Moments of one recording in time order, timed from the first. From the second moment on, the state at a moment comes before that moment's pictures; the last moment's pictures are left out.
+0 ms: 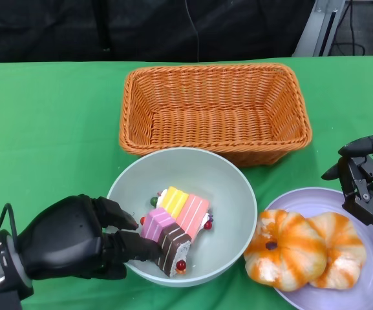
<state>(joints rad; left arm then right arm) -0.46 0.66 -0.61 0.58 1.14 -0.96 0.76 -0.13 0.03 -0.21 0.26 0.35 -0.33 0.30</state>
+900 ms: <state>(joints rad) -0.51 0.65 -0.66 0.65 1.14 -0.96 0.74 -0.13 0.04 -0.21 0.26 0.35 -0.34 0.30</state>
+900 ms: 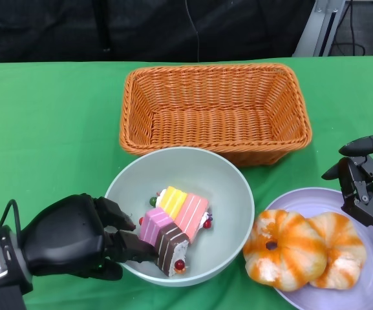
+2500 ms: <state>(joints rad) -0.49 0.65 -0.63 0.49 1.03 -0.85 0.42 -0.11 0.05 -0.21 0.23 0.34 -0.33 0.27</state>
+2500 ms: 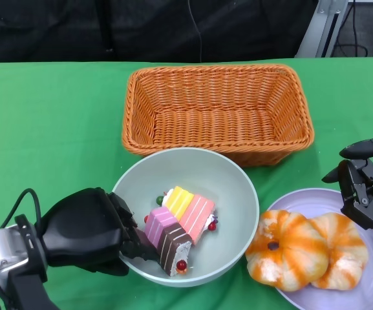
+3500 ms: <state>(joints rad) -0.50 0.58 -0.67 0.61 1.12 -0.90 0.65 -0.11 0.06 -0.21 0.22 0.34 -0.32 0.24</state>
